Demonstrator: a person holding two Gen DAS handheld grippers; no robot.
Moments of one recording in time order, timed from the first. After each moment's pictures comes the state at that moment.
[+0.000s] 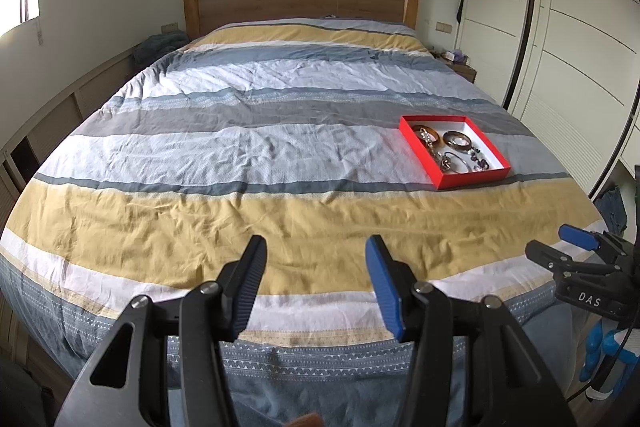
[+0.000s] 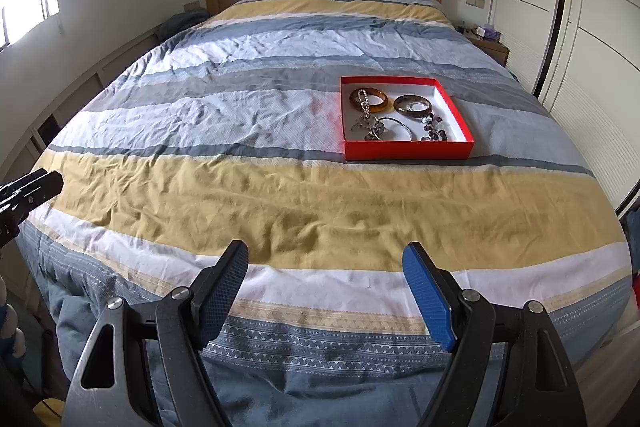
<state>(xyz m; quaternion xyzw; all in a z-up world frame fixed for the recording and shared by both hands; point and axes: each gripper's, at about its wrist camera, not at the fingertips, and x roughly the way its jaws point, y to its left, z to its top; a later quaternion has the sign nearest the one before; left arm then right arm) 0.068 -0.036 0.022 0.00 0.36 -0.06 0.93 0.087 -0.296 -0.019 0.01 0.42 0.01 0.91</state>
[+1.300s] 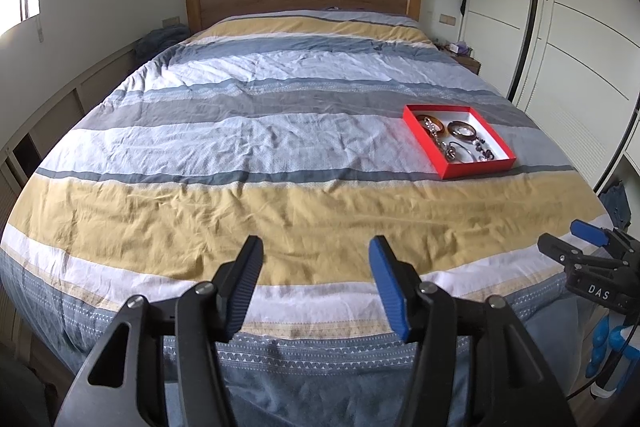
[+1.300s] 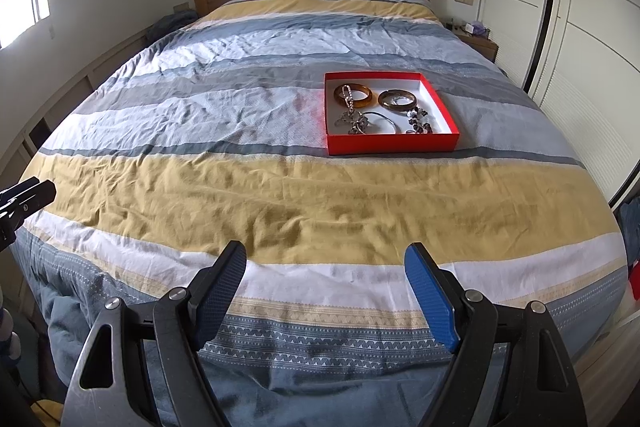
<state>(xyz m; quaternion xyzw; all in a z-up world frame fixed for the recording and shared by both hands) 0.068 -0.031 0.013 0.01 0.37 -0.06 0.93 0.085 -0.306 -0.021 0.01 0.42 -0.01 0.91</state>
